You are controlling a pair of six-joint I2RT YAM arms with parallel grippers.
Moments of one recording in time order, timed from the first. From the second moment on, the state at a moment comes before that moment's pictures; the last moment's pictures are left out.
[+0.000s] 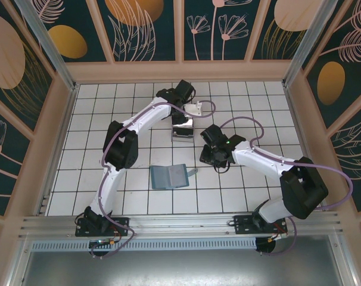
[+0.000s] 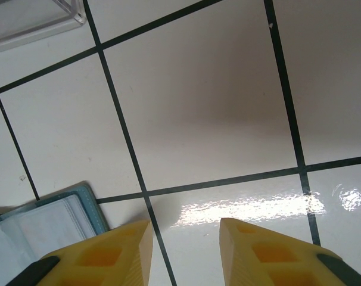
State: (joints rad) left arm -0.62 2.35 2.14 -0.90 -0.06 0.86; right arm 0.70 1.45 0.91 -0.64 0.01 0.94
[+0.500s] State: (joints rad) left arm -0.62 2.22 1.97 -0.87 0.00 0.83; right arm 0.70 1.45 0.91 -0.64 0.01 0.94
